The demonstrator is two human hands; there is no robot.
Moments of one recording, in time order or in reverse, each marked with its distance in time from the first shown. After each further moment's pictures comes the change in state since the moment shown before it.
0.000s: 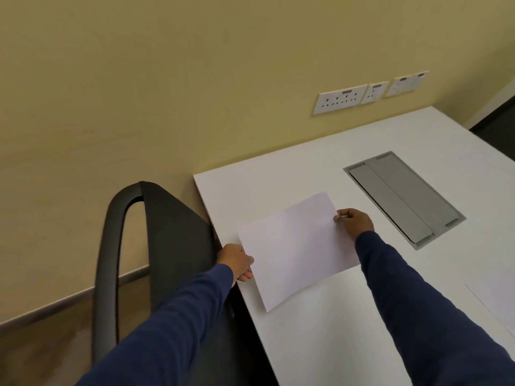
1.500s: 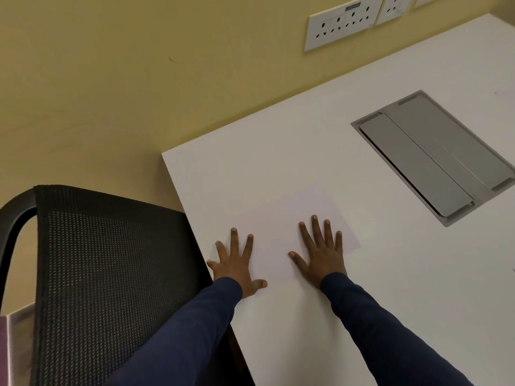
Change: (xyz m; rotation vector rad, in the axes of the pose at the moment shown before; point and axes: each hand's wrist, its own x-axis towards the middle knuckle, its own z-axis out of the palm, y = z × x) left_hand 0.098 -0.053 0.102 1.173 0.010 0.144; right_hand 0.030 0.167 0.105 -0.901 -0.187 -0.487
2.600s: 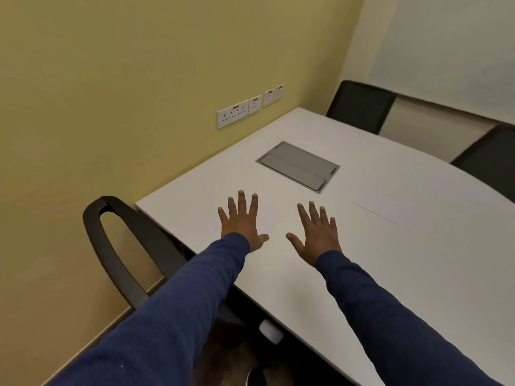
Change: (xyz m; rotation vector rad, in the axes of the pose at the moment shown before) left_hand -0.250 -0.003 -0.080 0.192 0.555 0.548; right_hand -0.320 -0.123 -0.147 0.011 0.430 0.438
